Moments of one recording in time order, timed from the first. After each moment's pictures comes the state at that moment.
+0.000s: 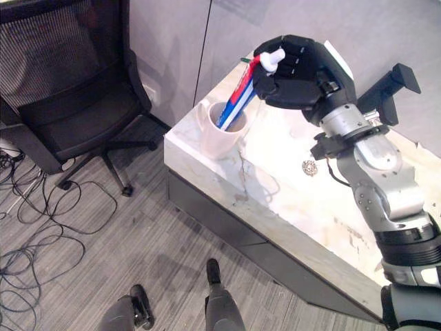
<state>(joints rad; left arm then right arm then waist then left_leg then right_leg) 0.02 0.31 -0.23 1.27 0.20 0.42 -0.18 -0.55 -0.97 -0.04 -0.16 0.79 0.07 0.08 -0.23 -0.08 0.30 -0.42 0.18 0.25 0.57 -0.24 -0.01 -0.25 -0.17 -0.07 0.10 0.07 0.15</state>
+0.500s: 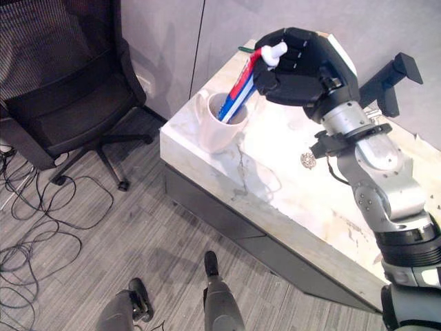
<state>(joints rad) 0.00 0.32 -0.23 1.26 0.20 0.42 -0.18 -0.55 -0.97 -0.04 -0.17 0.79 0.05 0.07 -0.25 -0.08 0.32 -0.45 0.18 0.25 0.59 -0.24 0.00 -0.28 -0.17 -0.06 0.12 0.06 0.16</state>
